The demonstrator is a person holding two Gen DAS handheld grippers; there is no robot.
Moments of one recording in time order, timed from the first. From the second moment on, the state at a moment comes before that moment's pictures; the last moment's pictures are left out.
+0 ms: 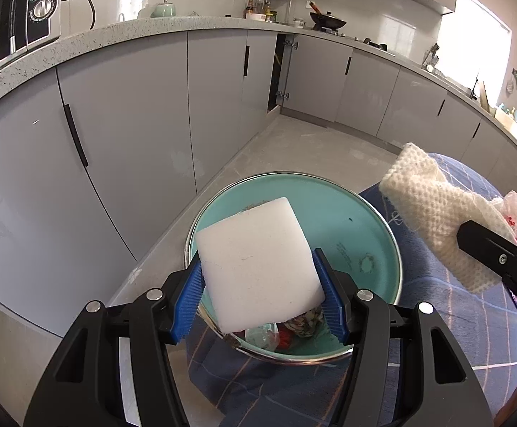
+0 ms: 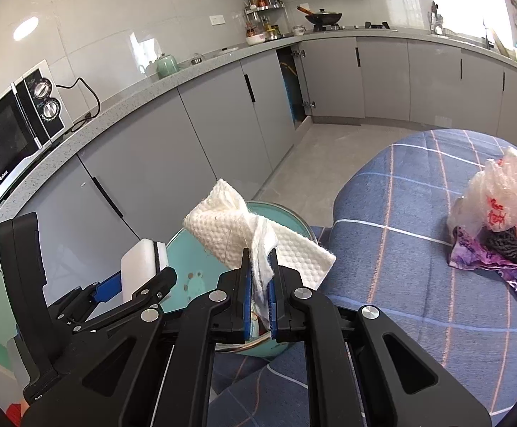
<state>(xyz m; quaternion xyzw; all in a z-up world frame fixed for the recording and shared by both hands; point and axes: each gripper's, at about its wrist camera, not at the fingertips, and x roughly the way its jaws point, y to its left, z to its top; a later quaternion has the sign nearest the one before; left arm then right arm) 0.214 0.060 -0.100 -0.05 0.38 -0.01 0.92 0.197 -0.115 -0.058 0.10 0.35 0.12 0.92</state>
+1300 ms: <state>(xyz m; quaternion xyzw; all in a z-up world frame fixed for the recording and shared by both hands) 0.256 0.054 -0.140 -0.01 0.43 0.00 0.90 0.260 -0.095 -0.109 0.12 0.39 0.12 0.90</state>
